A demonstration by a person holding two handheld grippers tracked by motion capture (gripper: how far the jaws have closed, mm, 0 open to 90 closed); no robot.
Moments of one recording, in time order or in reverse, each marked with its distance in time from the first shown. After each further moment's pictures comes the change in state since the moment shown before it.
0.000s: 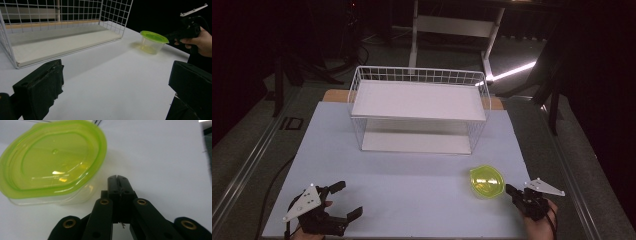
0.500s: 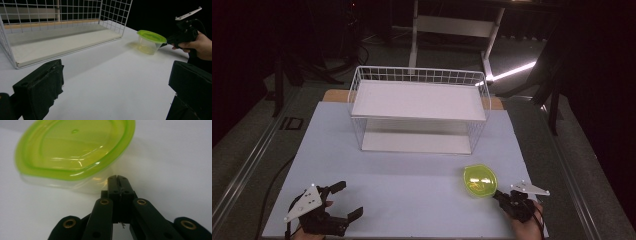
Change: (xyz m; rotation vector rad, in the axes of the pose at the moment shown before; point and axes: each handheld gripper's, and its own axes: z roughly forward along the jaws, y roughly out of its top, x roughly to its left) left arm -0.001 0.000 0.001 0.006 0.001 0.006; right arm 0.026 -0.007 0.019 0.039 0.134 -0.006
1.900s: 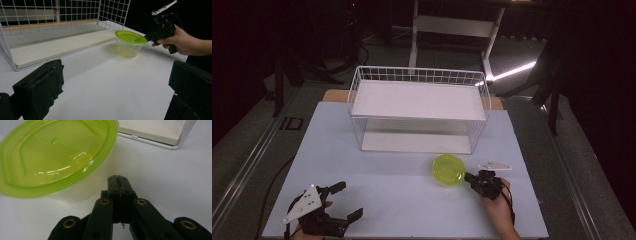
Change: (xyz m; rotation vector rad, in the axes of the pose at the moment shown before) left arm -0.002 0.002 -0.002 -0.003 -0.005 0.015; right arm 0.041 0.053 0.067 0.044 0.062 -0.073
